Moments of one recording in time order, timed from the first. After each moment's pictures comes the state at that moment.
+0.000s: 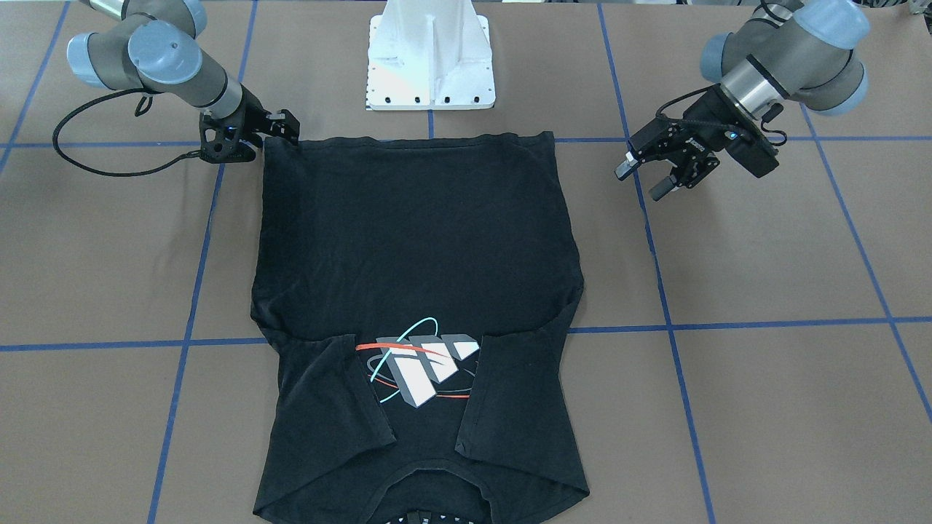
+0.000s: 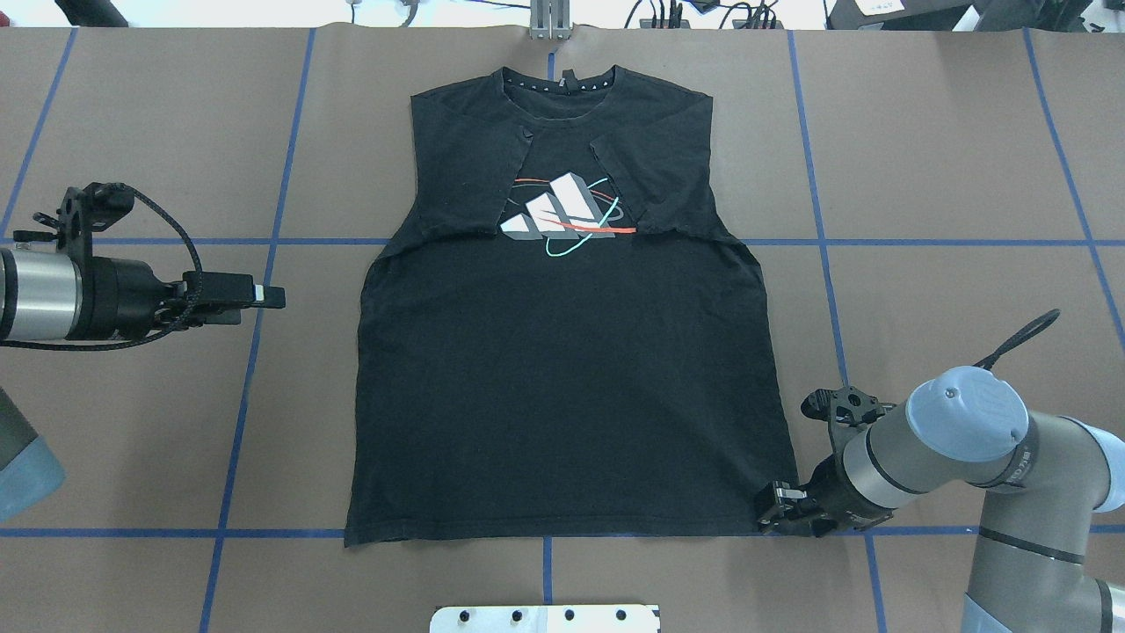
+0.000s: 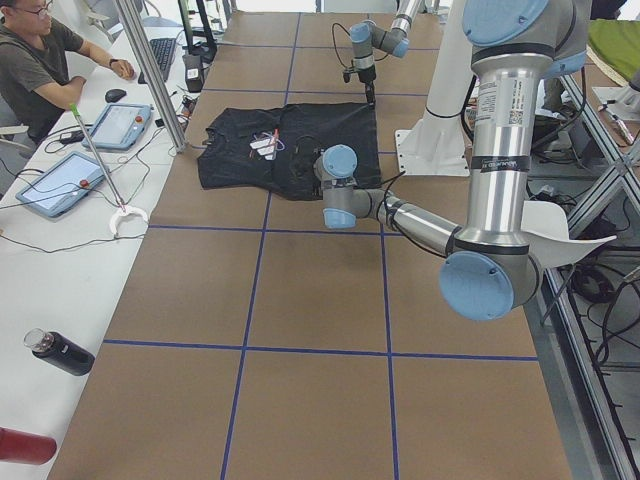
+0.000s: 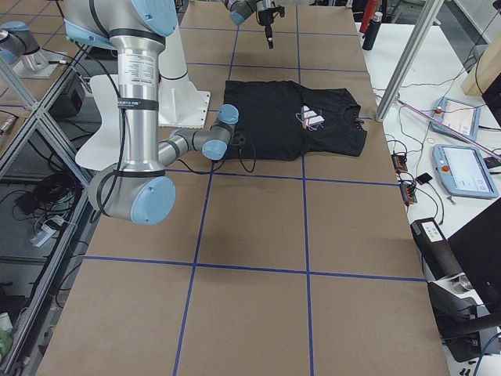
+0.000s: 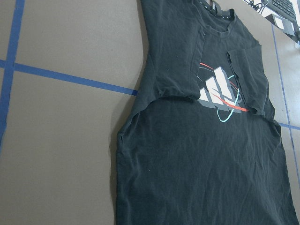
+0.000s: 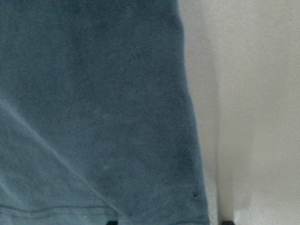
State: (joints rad) left arm -0.76 -1.59 -1.83 -2.73 -2.05 -1.44; right arm 0.38 -1.59 1.91 -1.01 2.13 1.43
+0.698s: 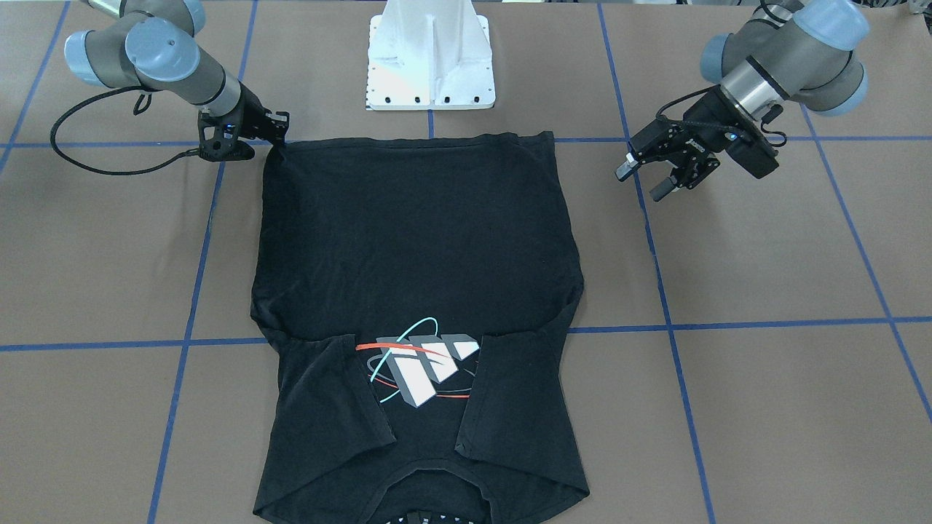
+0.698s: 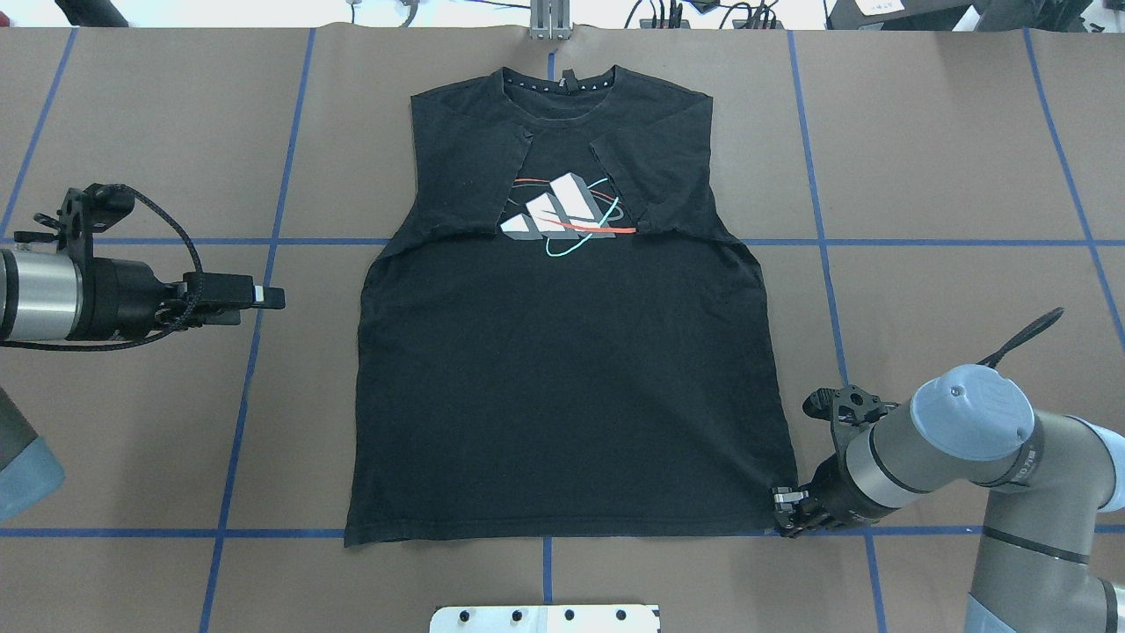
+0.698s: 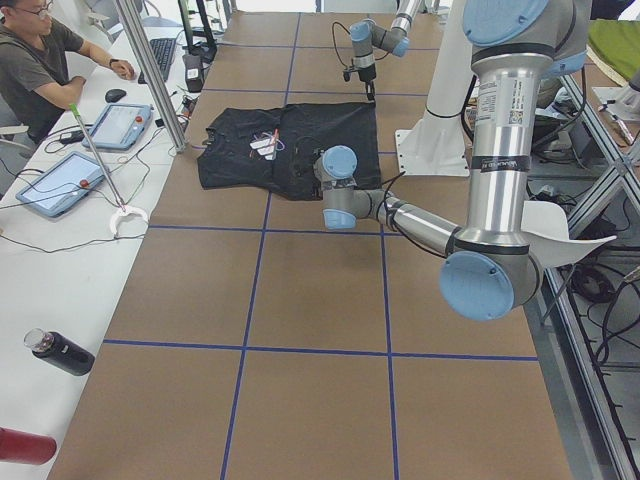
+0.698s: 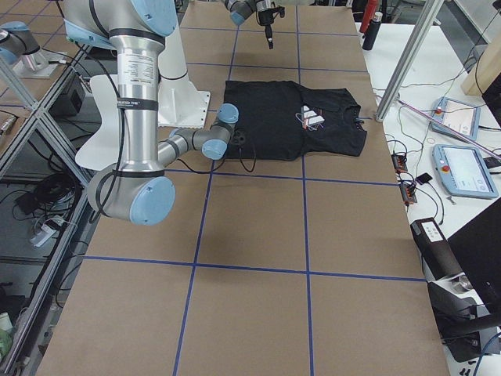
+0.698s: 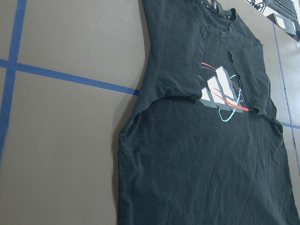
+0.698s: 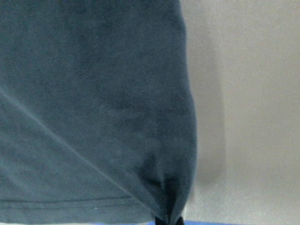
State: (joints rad) left arm -0.76 -1.59 -1.82 -2.73 -2.05 -1.44; right arm 0.38 -1.59 1.92 -1.01 2.14 1.43
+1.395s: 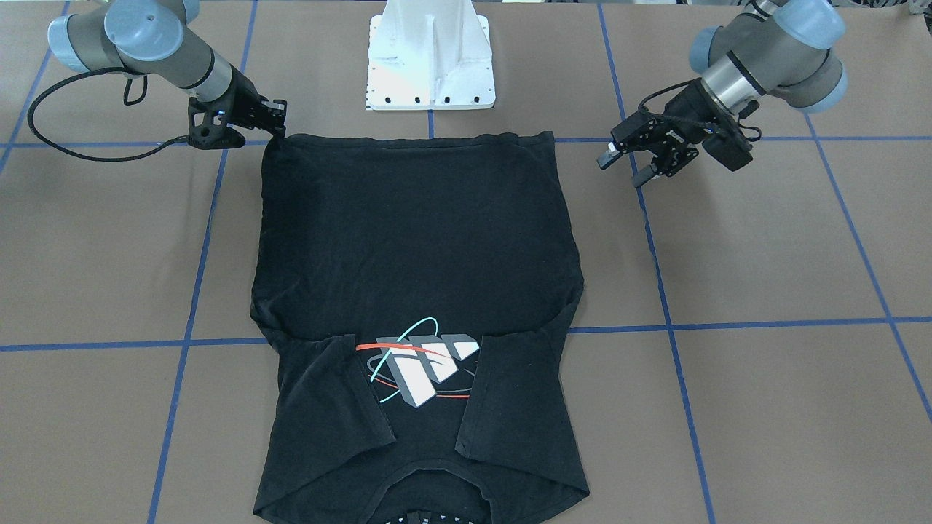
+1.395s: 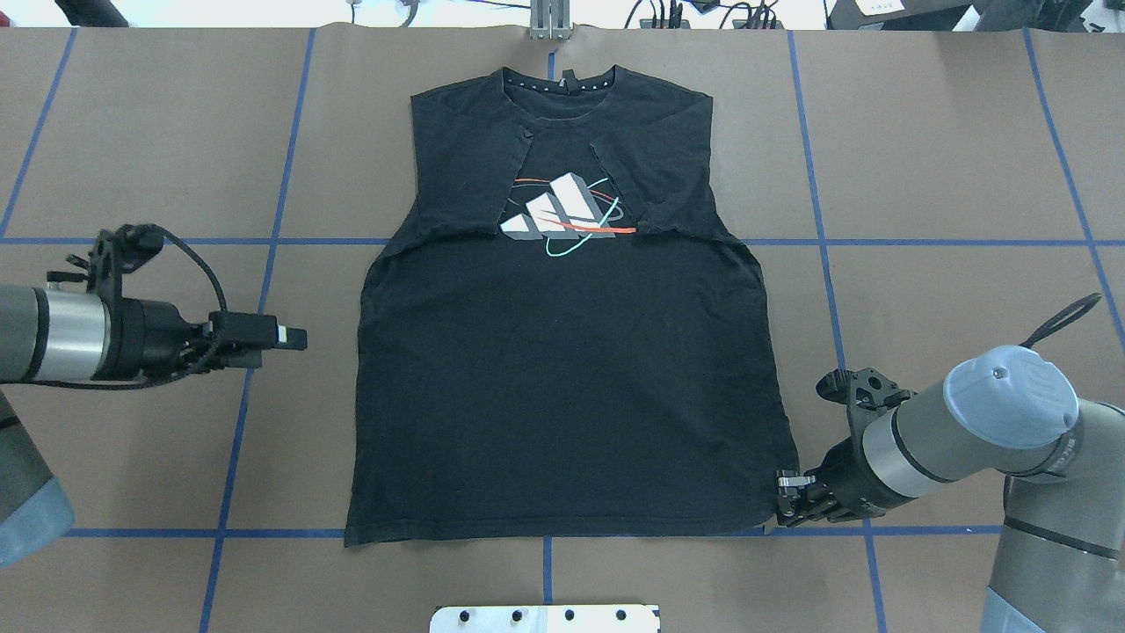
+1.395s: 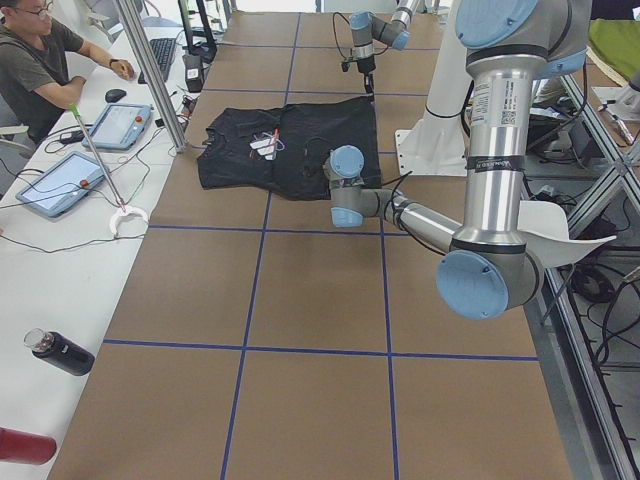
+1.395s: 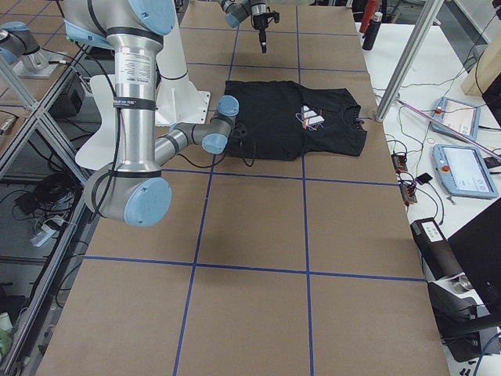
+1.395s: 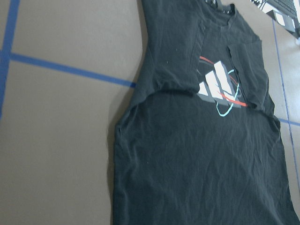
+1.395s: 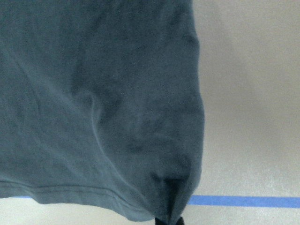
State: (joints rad) left arm -0.63 -1.57 -1.86 -2.73 -2.02 -1.54; right arm 0.43 -1.61 2.01 -1.00 2.17 1.51
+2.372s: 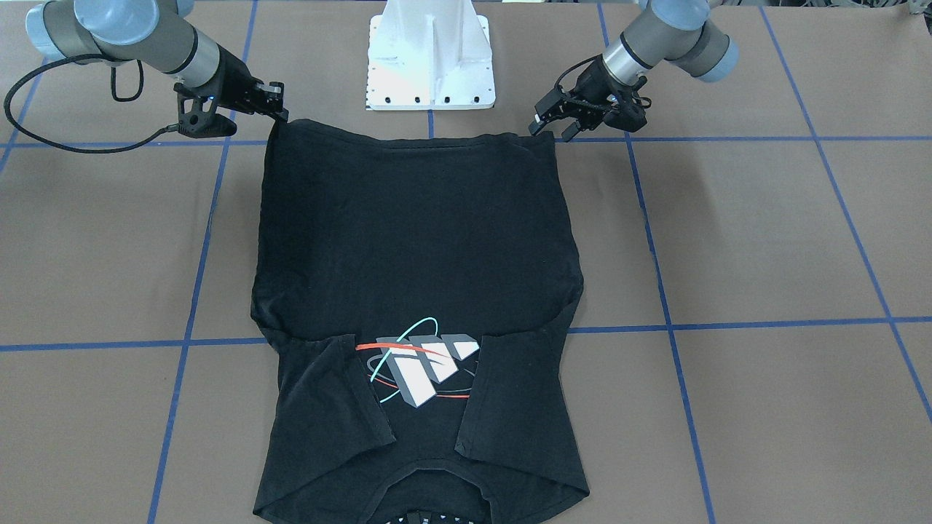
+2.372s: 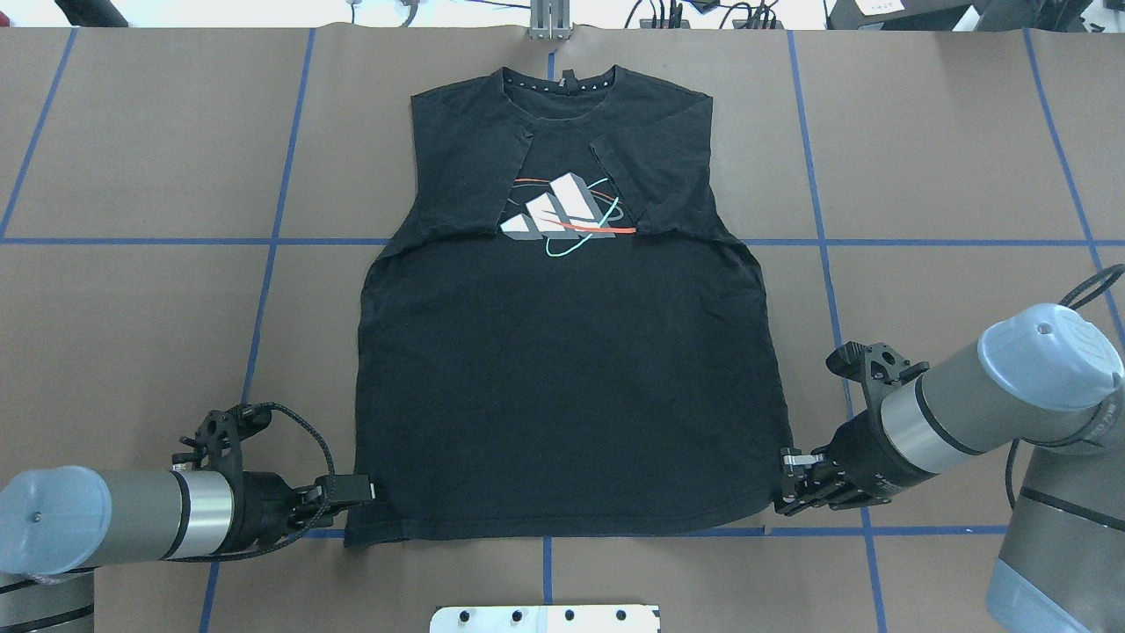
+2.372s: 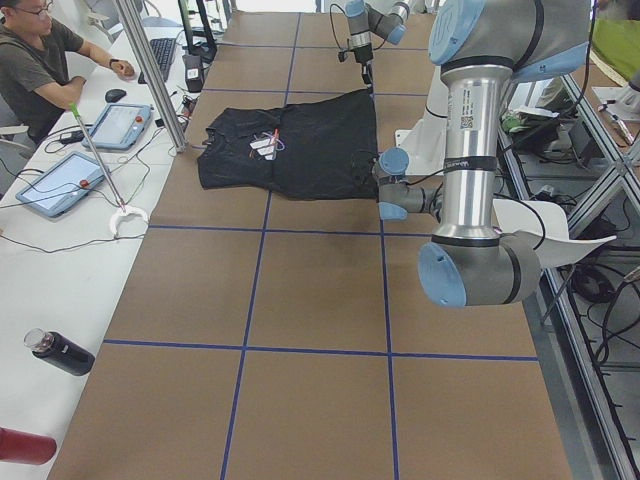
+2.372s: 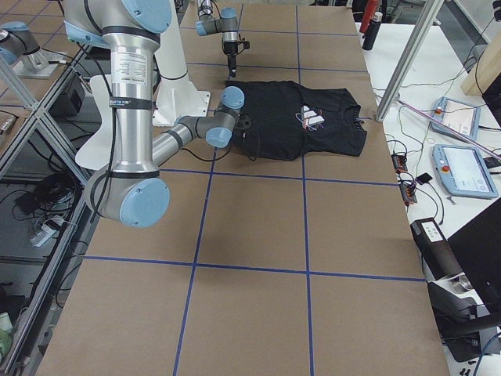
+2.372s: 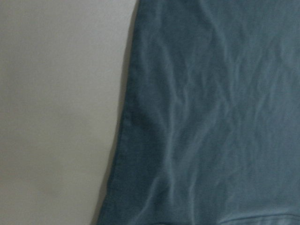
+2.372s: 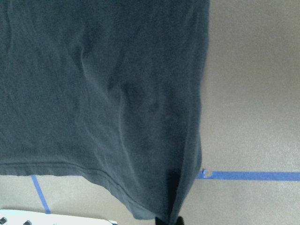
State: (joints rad) left arm -0.23 -1.56 -1.89 -2.60 -1.69 -1.75; right arm 0.50 -1.60 2.05 -0.99 2.27 1.52
